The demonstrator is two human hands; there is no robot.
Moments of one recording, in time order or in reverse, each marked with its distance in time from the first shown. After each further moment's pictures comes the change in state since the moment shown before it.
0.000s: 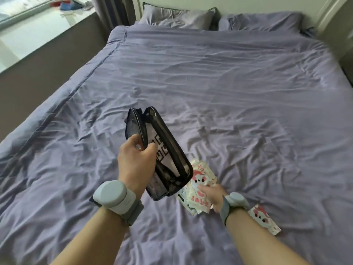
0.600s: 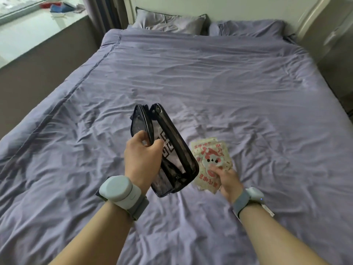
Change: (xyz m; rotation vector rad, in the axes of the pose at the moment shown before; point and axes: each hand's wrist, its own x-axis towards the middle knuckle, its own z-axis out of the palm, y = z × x) left_hand -0.013 0.004 -0.022 -0.076 -0.100 0.047; right_hand -0.083 -0.054 -0.017 0.372 0.125 -0.237
